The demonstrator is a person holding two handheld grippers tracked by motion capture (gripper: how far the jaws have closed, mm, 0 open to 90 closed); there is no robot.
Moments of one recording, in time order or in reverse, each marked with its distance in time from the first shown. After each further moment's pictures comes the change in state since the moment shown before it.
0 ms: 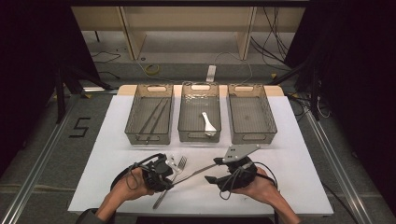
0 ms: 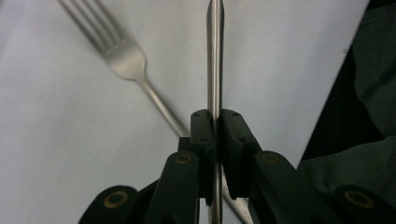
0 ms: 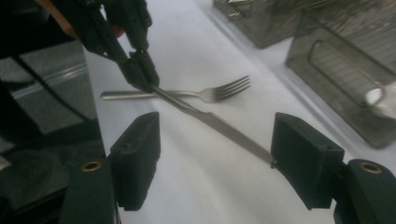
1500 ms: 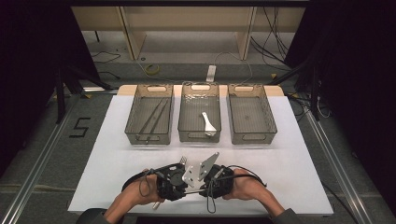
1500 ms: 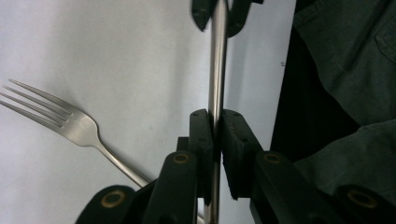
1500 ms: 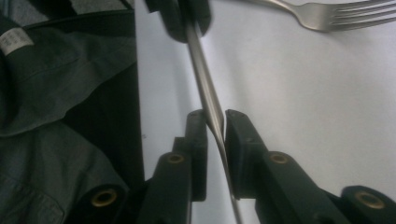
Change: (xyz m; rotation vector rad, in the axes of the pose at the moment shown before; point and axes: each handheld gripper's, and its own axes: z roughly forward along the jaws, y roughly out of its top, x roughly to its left) left arm -0.038 0.027 0.004 0.020 0.010 0.253; right arm 0.014 0.000 0.061 0.413 0.223 -0.223
